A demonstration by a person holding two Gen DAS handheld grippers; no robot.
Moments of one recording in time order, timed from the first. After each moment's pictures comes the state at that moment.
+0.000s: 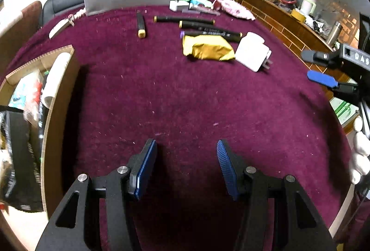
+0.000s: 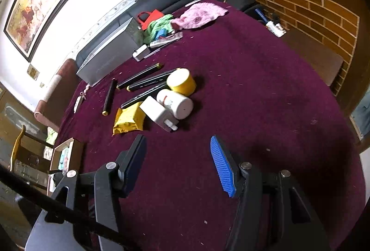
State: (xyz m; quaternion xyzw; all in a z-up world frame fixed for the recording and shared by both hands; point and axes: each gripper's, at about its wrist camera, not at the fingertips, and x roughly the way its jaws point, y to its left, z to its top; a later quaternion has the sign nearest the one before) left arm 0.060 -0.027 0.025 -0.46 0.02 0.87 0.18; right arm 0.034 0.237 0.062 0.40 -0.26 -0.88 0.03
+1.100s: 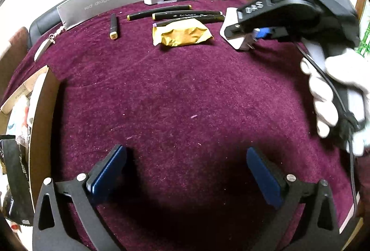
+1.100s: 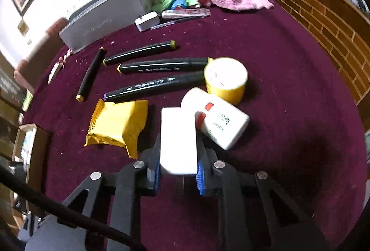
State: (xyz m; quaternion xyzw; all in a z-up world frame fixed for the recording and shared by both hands) left arm 0.066 0.012 0.011 -0.47 0.11 0.85 0.20; right arm -0.055 0.186 0.024 0.47 -0.15 -0.87 0.03
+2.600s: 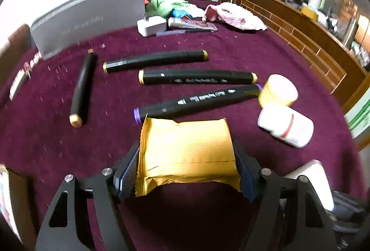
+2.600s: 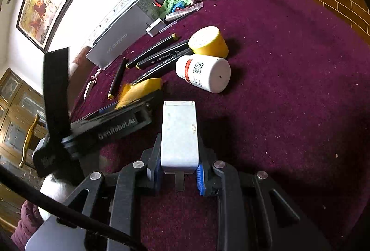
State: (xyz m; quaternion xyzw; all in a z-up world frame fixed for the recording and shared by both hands) left arm -0.085 0.074 0.009 -0.46 0.05 0.87 0.18; right arm -0.004 0.213 0.006 0.42 -0.28 -0.86 0.10
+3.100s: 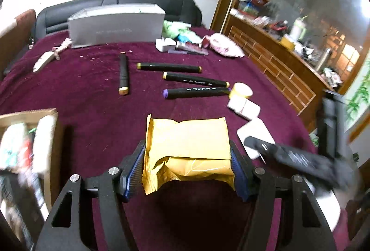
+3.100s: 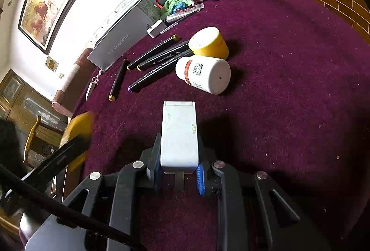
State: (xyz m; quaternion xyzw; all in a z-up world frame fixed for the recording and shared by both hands) left arm 0.016 -0.018 0.071 -0.40 -0.03 0.89 0.22; right arm -0.007 0.215 0.003 0.41 -0.28 -0.86 0.11
